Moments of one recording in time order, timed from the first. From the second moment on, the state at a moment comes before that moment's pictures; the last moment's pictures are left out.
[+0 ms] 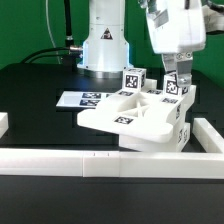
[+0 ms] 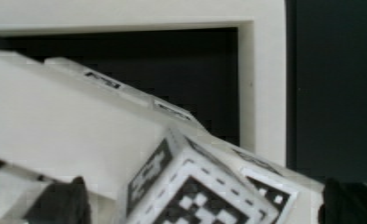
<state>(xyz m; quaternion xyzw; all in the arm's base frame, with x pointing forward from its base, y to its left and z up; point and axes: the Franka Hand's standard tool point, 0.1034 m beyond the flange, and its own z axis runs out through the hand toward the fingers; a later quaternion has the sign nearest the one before) 0.611 0.074 0.117 -0.72 0.68 -0.01 0.12</state>
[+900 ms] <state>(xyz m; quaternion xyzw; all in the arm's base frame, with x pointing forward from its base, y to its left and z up) 0.615 0.074 0.137 -0.96 0.27 -0.06 0.09</state>
